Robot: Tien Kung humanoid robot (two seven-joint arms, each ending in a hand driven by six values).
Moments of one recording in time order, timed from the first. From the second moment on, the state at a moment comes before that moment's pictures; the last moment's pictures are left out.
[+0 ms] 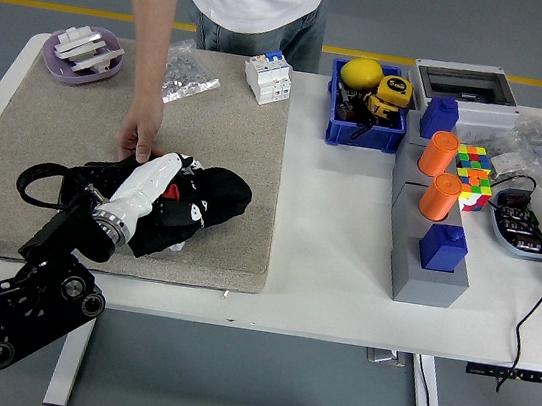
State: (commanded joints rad) left arm -0.38 0.30 -0.75 -1.37 1.67 0.36 0.34; right arm 0.15 -0.38 0.78 0.18 -0.32 0.00 -0.12
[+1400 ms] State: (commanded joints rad) left arm -0.19 0.41 -1.08 -1.32 1.79 0.37 0.34; right arm 0.14 -0.38 0.80 0.18 -0.33 0.00 -0.11
